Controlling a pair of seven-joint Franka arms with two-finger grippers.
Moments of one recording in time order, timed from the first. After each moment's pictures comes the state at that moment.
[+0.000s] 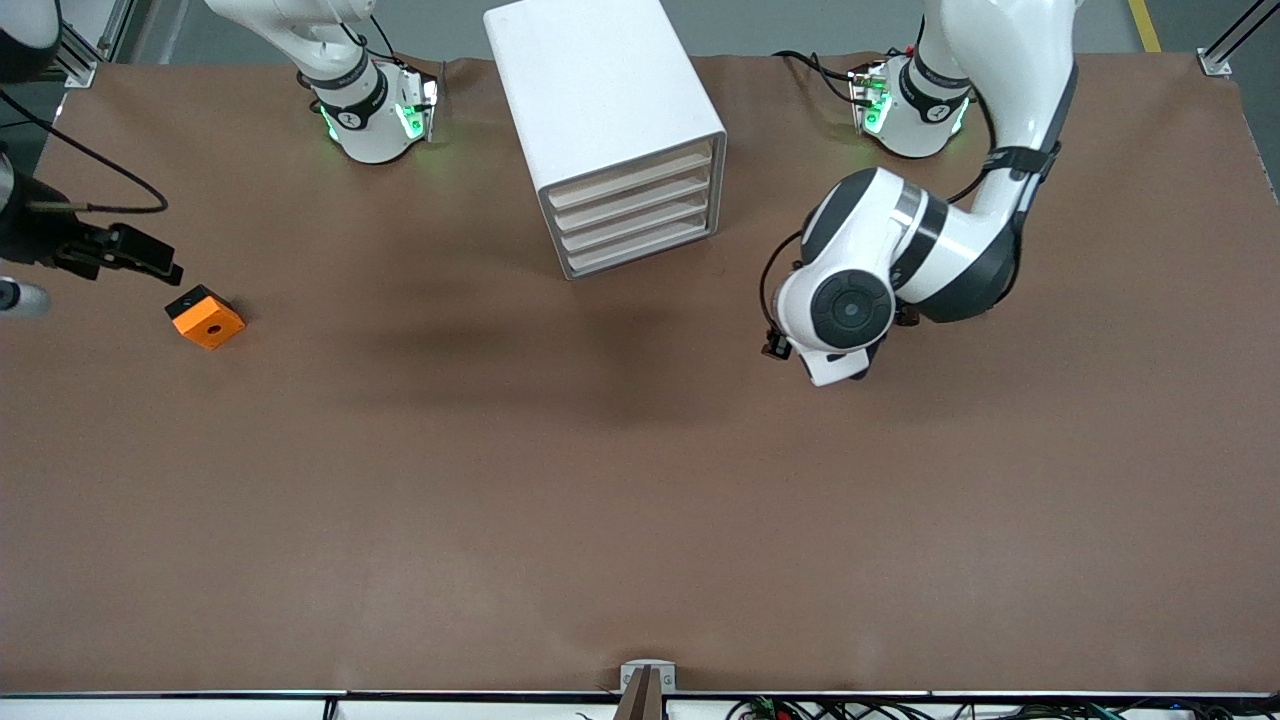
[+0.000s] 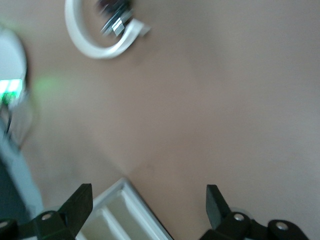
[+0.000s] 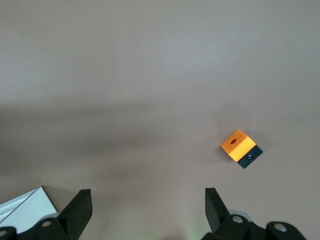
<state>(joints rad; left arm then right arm) -0.42 0.49 -0.14 -1.51 -0.18 1.55 -1.81 -0.04 0.04 0.01 -1.58 0.01 1.51 0.06</state>
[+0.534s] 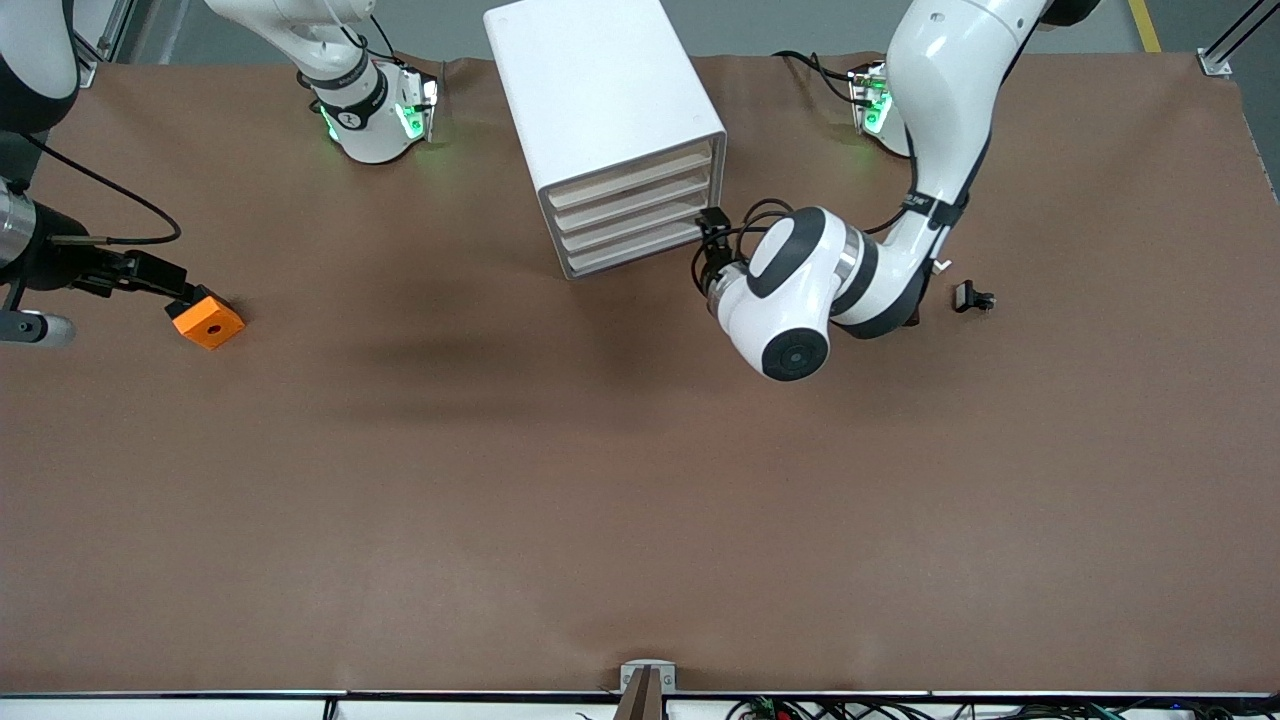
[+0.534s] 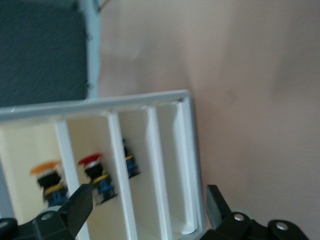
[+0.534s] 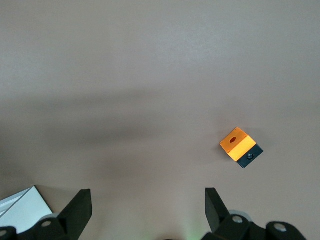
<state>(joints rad) -0.49 0.62 -0.14 -1.51 -0.59 1.51 -2.29 -0.04 0.08 0.01 -1.57 0.00 1.51 0.06</state>
